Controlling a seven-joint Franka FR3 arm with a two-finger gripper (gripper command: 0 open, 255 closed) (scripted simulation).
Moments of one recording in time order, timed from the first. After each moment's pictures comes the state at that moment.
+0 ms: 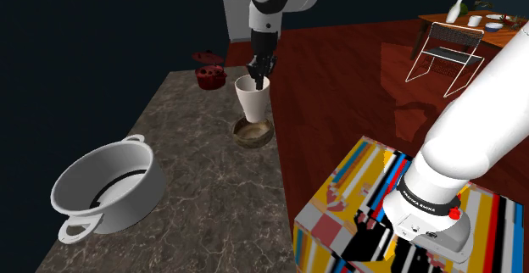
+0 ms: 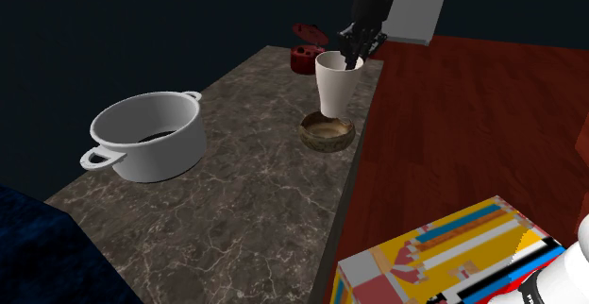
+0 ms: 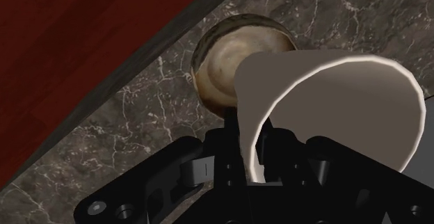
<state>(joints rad) -0.08 -0.18 0.20 -2.15 0.22 2.01 -0.13</state>
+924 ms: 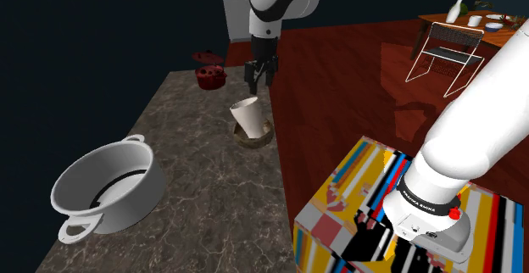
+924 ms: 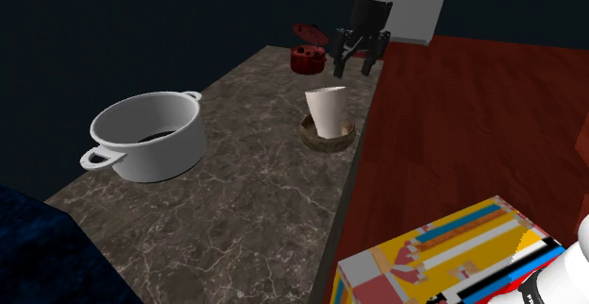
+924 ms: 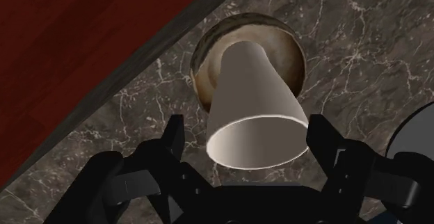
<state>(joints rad) -0.07 -0.17 0.20 -2.18 0.22 2.05 -0.13</state>
